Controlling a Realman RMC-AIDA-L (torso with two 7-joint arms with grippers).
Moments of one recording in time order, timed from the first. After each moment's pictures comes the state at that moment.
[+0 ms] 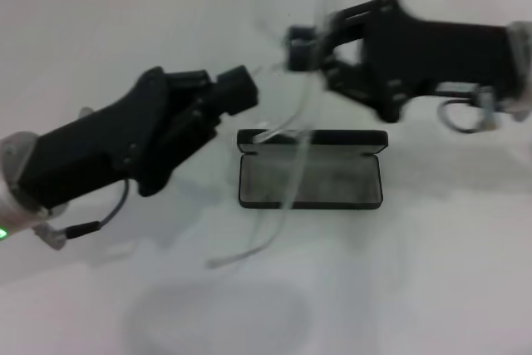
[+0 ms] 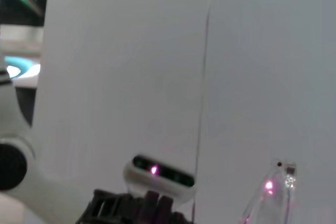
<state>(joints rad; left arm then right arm) -0.41 -2.08 1.15 0.49 1.14 1.97 -1.27 0.62 2.02 -1.30 -0.71 -1.21 -1.64 1.14</state>
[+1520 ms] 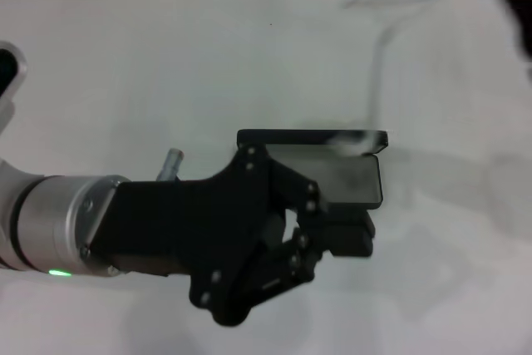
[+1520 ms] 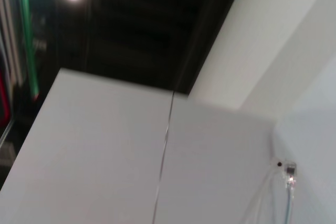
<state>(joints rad) -0.46 -2.10 1.49 0.57 1.06 2.02 -1.06 0.64 2.03 -1.15 -0.31 -0.87 -2.02 0.82</state>
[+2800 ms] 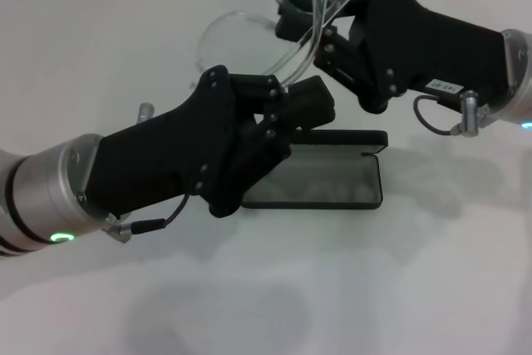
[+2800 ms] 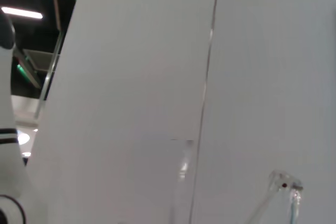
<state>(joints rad) -0.46 -2.09 1.49 0.45 0.87 1.93 -1.05 0.73 2.03 -1.44 -0.36 -0.87 -1.77 0.79</state>
